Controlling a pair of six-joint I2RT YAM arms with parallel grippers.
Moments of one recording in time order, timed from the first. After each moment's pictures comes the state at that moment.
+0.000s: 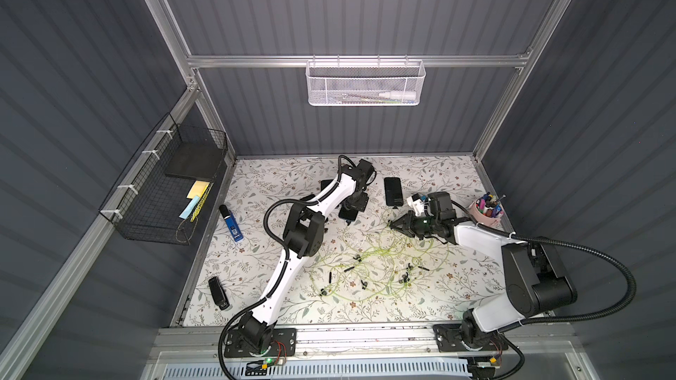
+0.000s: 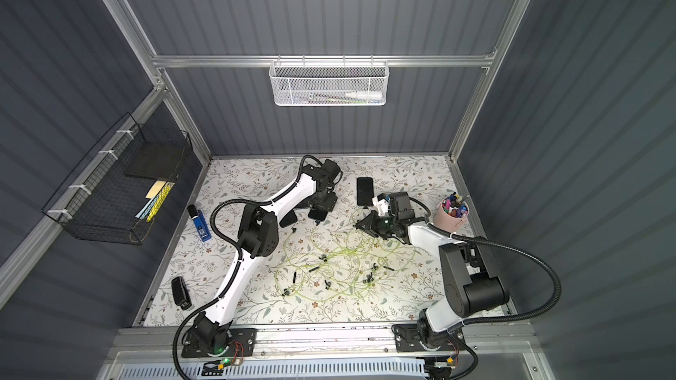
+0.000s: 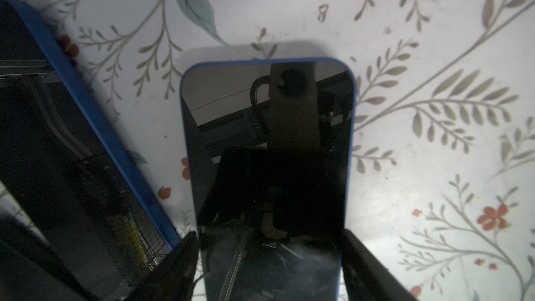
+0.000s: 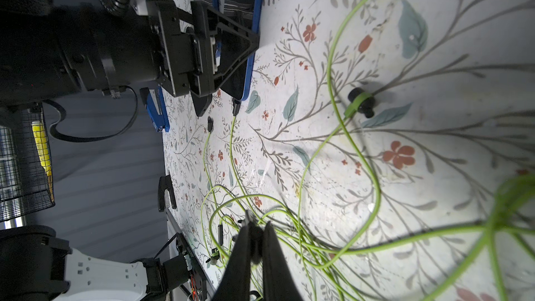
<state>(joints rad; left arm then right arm) -0.63 2.59 2.40 -1.17 -0.14 -0.18 0.24 1.55 0.76 -0.06 -0.70 0.67</state>
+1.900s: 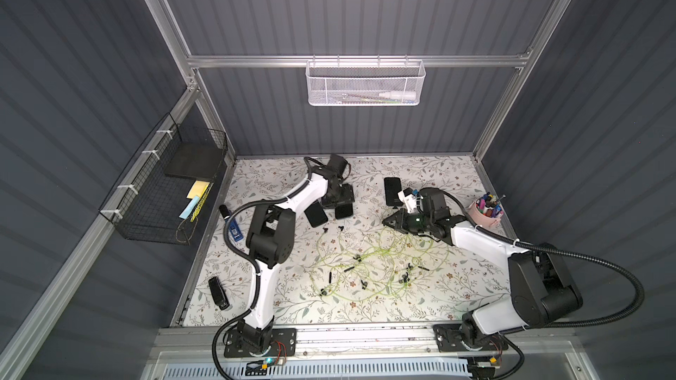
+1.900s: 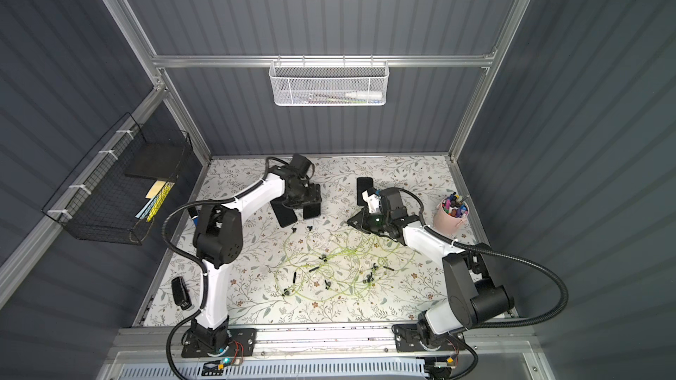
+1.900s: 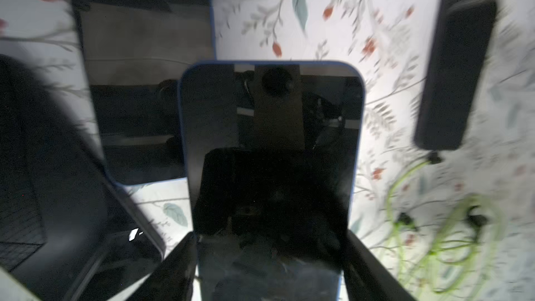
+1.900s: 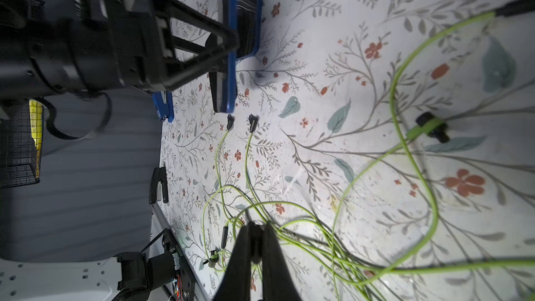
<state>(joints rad) -0.48 2.08 1.77 -0.77 0.16 -0.61 0.37 1.48 0.81 -0.05 -0.60 0.62</state>
